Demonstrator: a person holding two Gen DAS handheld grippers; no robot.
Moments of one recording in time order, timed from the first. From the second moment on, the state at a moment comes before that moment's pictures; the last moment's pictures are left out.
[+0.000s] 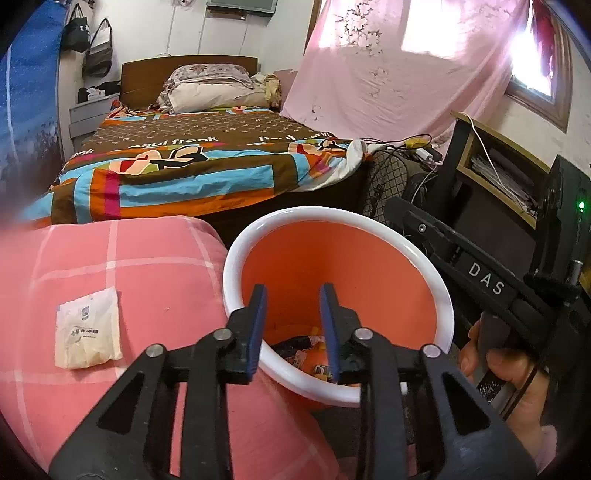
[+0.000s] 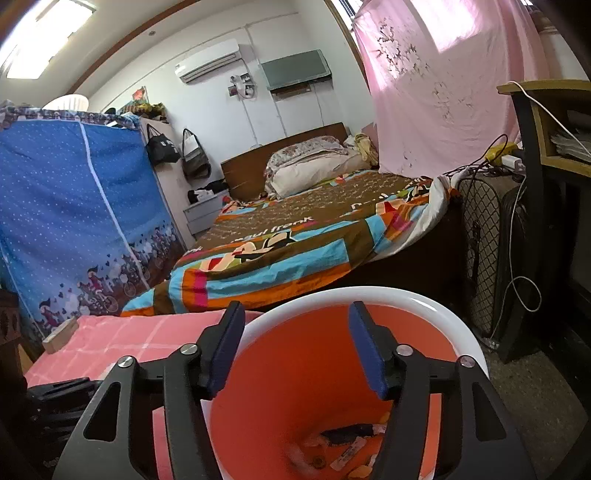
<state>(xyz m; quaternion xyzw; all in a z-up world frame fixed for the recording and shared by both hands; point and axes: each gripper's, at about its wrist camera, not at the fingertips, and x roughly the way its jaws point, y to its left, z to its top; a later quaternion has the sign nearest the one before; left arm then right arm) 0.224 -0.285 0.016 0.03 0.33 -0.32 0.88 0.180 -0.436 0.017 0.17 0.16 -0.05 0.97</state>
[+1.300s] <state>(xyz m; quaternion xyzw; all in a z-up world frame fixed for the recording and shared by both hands) 0.245 -0.169 0.000 0.01 0.33 -0.17 0.93 0.184 -0.360 0.025 0.05 0.13 -0.03 0.99</state>
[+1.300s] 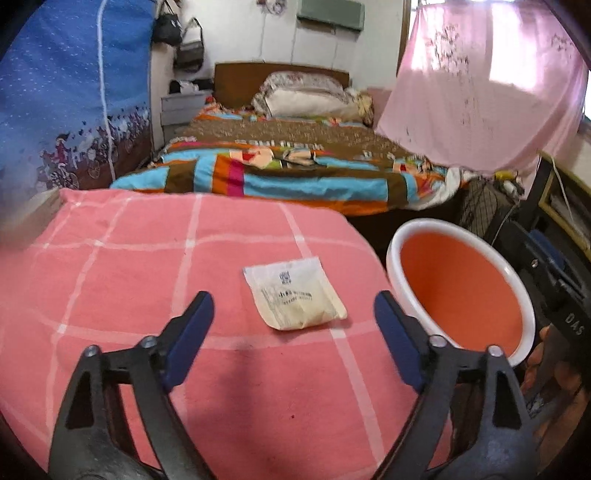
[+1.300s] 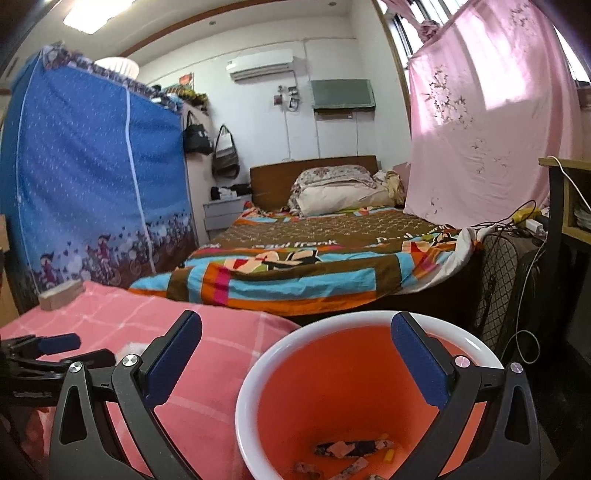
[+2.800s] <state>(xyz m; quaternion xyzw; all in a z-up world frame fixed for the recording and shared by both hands) 0.238 -0.262 -0.005 -0.02 0.36 -0.32 0.88 0.177 -0.440 0.003 0.14 0.20 -0.17 0.96</state>
